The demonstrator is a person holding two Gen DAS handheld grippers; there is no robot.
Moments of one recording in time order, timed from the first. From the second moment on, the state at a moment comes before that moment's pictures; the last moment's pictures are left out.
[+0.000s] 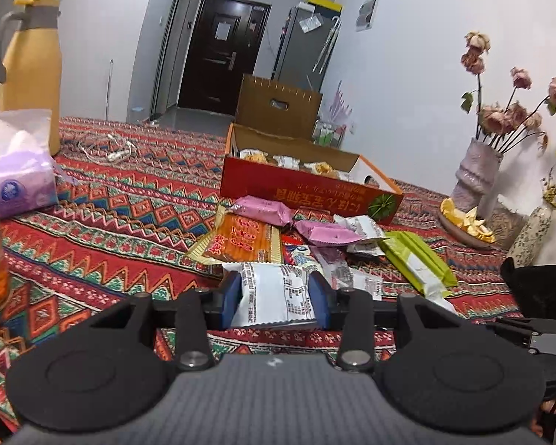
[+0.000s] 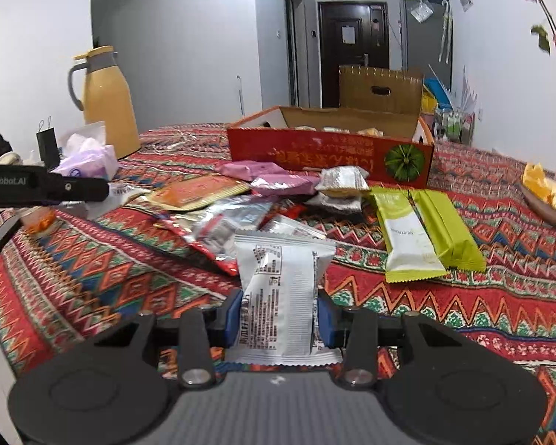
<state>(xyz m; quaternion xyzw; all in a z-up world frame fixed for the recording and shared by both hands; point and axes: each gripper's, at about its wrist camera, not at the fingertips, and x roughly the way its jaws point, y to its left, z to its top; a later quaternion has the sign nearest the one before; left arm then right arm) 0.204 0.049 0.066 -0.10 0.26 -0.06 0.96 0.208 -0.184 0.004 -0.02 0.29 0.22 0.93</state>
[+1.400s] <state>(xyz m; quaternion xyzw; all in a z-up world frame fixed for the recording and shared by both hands) 0.651 -0.003 0.123 -0.07 0.28 -0.06 0.95 0.674 -0.129 0.060 -0.06 0.41 0.18 0.89</state>
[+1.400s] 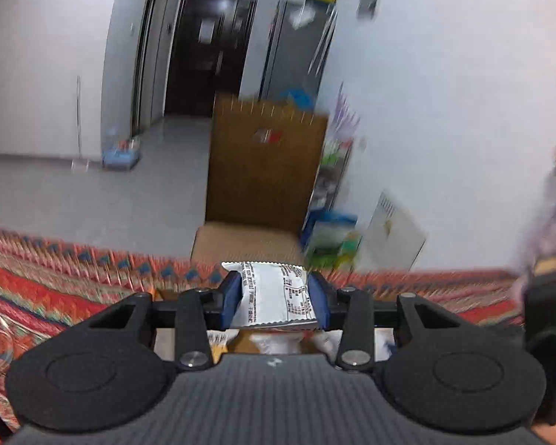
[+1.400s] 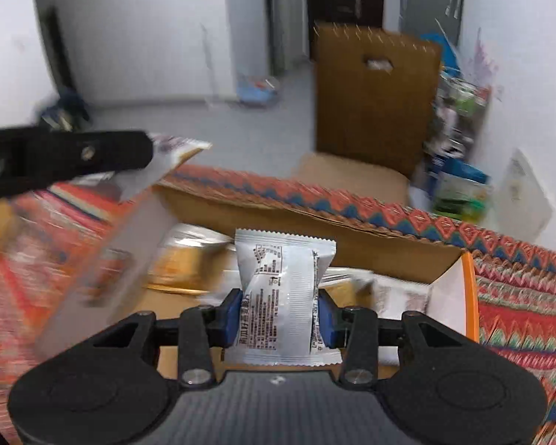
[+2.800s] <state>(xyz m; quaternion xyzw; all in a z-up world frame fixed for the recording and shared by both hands) 0.331 0.019 0.218 -0.01 0.21 -0.10 0.97 0.351 -0.224 0.210 -0.07 0.24 0.20 0.95</state>
